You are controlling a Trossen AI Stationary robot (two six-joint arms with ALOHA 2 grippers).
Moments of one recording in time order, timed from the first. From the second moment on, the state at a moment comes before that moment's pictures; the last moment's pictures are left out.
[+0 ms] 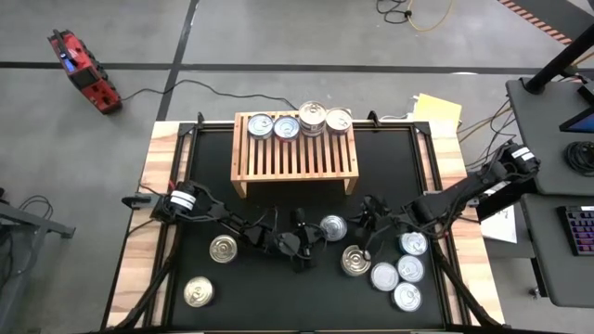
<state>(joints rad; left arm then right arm) -0.31 2.16 1.02 0.69 -0.57 -0.06 0.40 1.21 0.57 -0.11 0.49 0.92</state>
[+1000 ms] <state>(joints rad) -0.32 2.17 1.01 0.65 -0.55 -0.07 0.34 1.36 0.57 -0.02 0.37 1.04</state>
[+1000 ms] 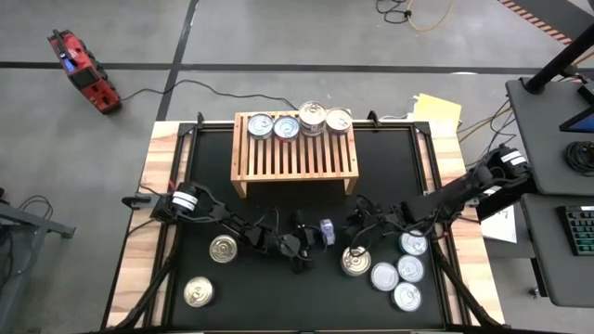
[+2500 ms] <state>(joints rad) -0.34 2.16 1.05 0.72 -0.59 -0.12 0.38 1.56 0.87 -0.22 0.26 0.84</state>
